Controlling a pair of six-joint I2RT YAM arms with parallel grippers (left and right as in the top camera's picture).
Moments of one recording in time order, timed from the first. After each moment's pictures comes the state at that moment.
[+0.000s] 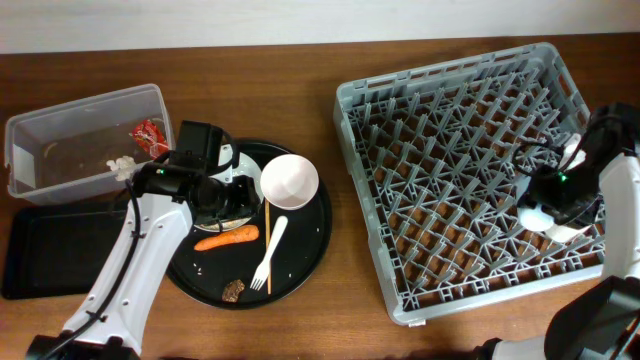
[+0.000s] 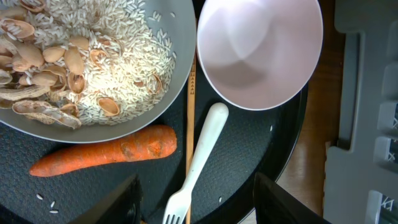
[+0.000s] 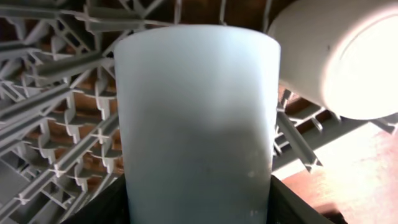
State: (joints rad) left arm -0.18 1.48 1.16 -0.95 0.20 -0.31; right arm -0.43 1.62 1.39 -1.30 -0.07 0.06
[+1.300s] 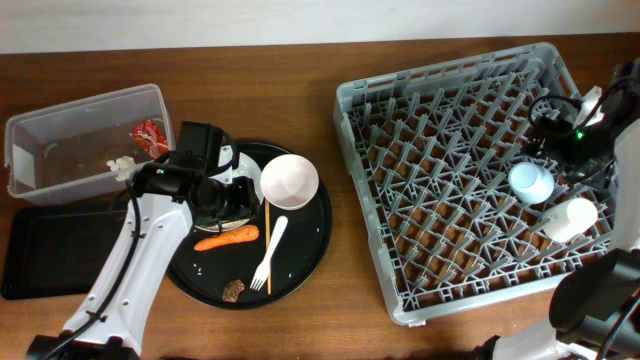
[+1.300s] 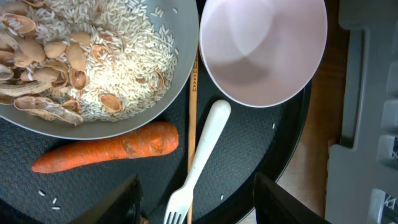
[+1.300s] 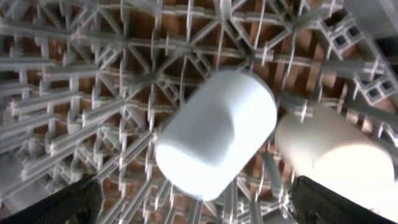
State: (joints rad) left arm -0.18 1.48 1.16 -0.96 0.20 -0.30; right arm -0.43 1.77 1.68 -1.29 -0.15 0.08
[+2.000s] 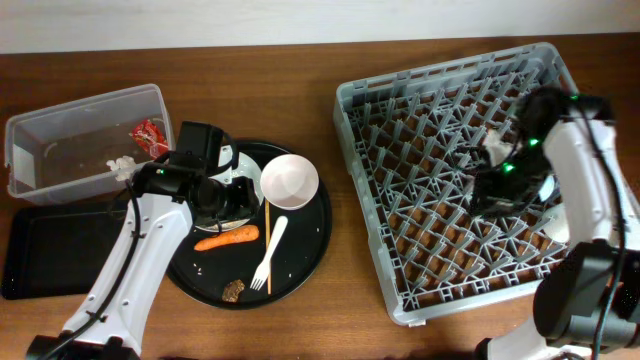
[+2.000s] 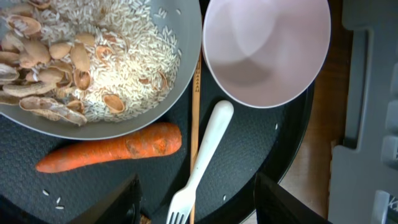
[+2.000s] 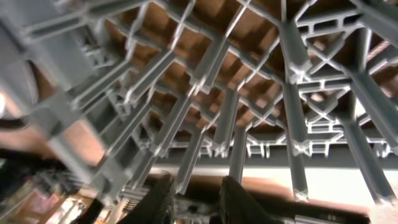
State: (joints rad) left arm -0.18 1.48 1.16 -0.96 0.19 -0.30; right arm -0.15 1.76 1.48 -1.52 -0.22 -0.11
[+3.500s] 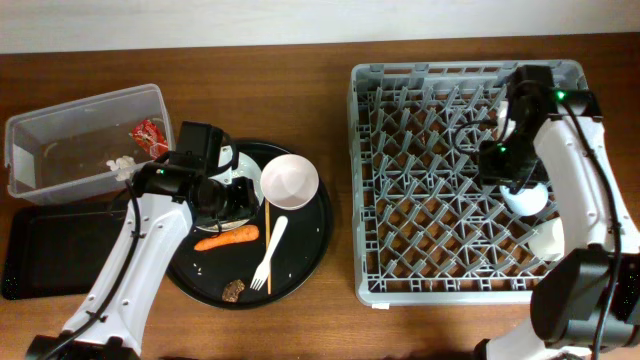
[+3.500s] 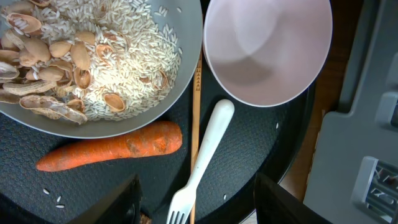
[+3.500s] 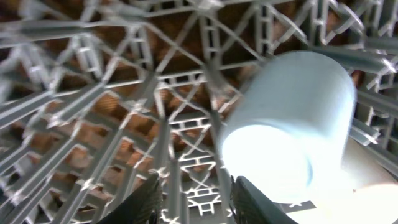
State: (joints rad) left arm -0.18 1.48 1.16 -0.97 0.19 -0.30; right arm -0.12 1.76 1.56 -1.32 0.06 0.05
